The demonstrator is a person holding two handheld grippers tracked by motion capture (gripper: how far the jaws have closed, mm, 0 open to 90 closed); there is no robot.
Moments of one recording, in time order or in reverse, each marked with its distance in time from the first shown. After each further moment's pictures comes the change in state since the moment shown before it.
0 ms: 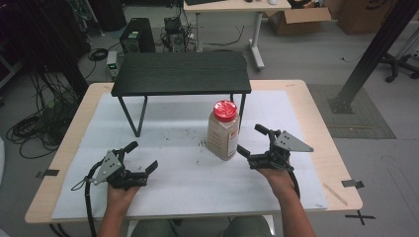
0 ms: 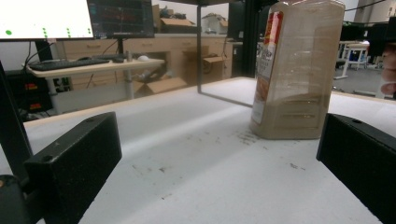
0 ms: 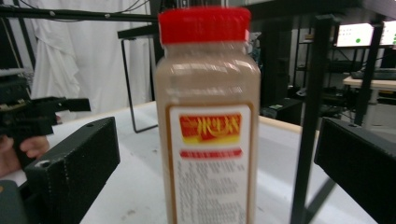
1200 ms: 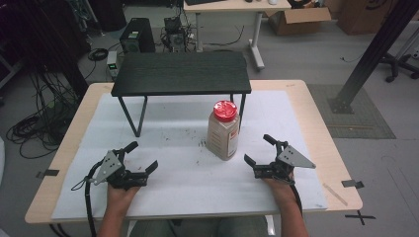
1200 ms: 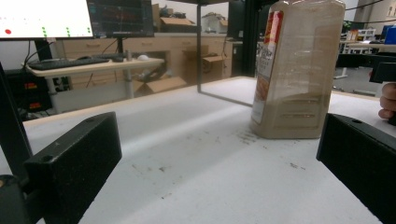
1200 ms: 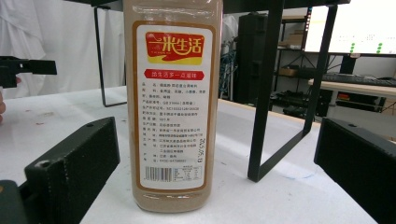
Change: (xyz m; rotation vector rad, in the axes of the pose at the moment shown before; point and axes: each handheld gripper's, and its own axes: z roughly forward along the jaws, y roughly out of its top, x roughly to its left) left arm 0.000 0.000 0.000 0.003 0.000 -0.002; right arm -0.008 -0.049 -0.025 -0.010 -0.100 -0.081
